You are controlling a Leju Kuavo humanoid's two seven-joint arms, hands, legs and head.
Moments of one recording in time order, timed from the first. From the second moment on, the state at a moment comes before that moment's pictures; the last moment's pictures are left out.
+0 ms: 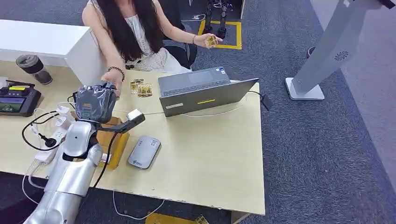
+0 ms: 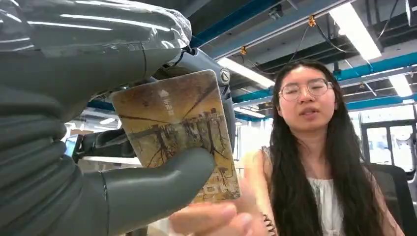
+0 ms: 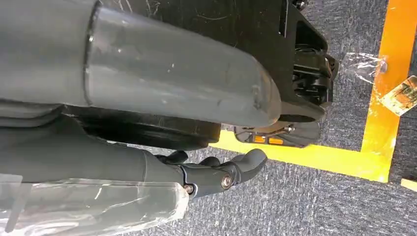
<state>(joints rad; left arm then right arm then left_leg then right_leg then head) -0.44 0.12 -0.12 -1.26 -1.55 0.42 0.02 -0.11 0.07 1.17 -0.12 -1.04 -0.05 -0.26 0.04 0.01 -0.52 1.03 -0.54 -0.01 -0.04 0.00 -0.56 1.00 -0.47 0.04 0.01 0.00</state>
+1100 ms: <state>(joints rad) -0.29 0.07 -0.32 -1.32 -1.46 0.00 0.10 -0.11 0.07 1.17 -0.12 -1.08 -0.05 -0.26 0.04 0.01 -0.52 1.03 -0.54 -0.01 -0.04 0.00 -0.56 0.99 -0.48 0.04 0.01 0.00</state>
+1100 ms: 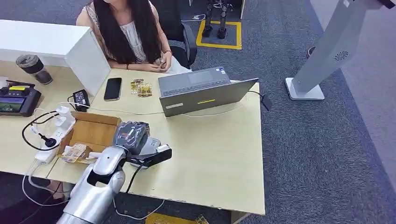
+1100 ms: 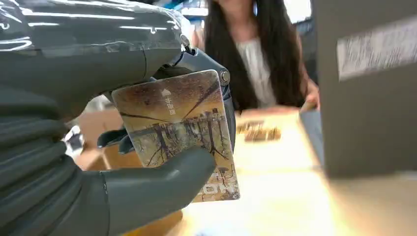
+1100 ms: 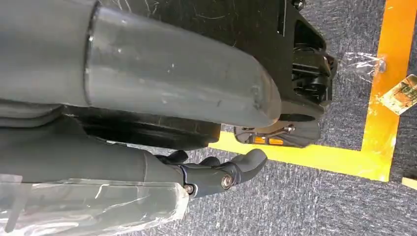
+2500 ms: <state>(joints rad) -0.63 0.11 -0.24 -1.20 -1.57 0.20 0.15 -0.12 0.07 1.26 -0.12 -1.08 -0.06 -0.21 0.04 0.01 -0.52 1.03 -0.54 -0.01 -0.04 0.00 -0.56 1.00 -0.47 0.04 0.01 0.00</state>
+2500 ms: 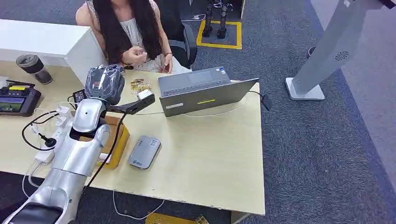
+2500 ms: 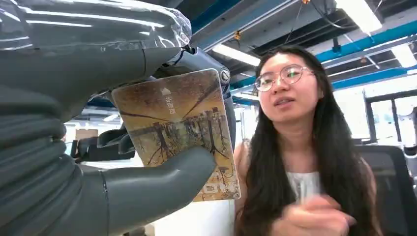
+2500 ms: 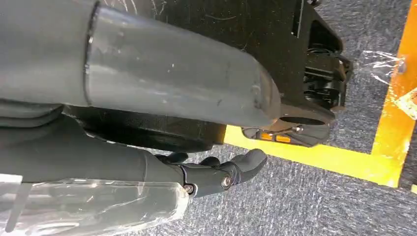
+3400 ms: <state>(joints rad) -0.60 0.13 -0.22 -1.16 -1.57 0.23 0.15 -0.12 0.07 1.27 -0.12 -1.09 -0.06 -0.21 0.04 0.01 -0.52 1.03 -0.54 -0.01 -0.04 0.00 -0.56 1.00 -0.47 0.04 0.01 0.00</state>
